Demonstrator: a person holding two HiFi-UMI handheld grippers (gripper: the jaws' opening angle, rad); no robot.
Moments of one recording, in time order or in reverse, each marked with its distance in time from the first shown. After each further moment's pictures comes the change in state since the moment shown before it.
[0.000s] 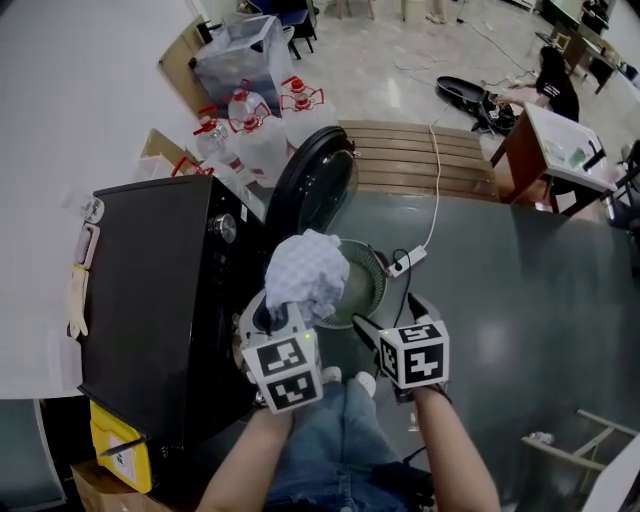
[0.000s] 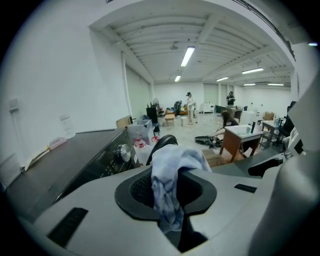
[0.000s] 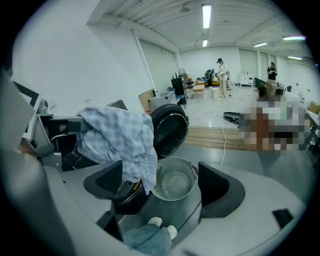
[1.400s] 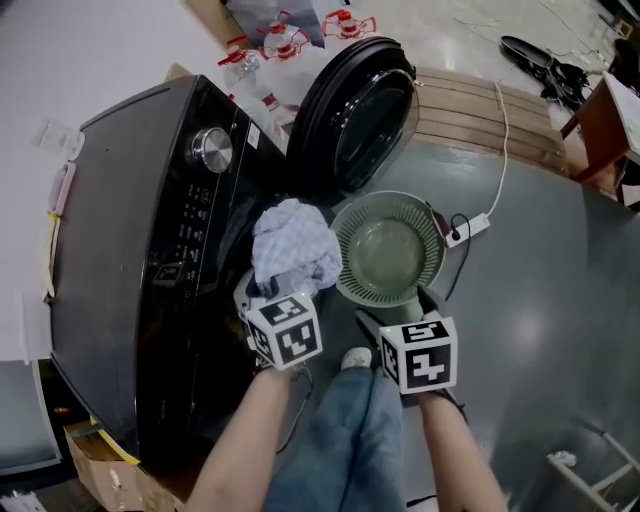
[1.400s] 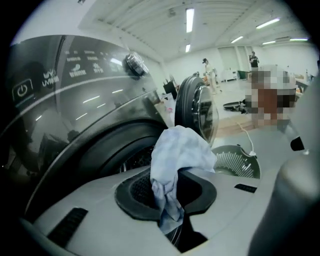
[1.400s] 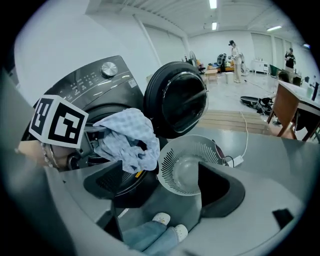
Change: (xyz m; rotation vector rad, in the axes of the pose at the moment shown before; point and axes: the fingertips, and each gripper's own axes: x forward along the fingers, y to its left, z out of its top) left arm 0.137 0.095 -0.213 0.079 0.241 0.333; right arm 0.167 0.030 -0.120 -0.030 0.116 0.135
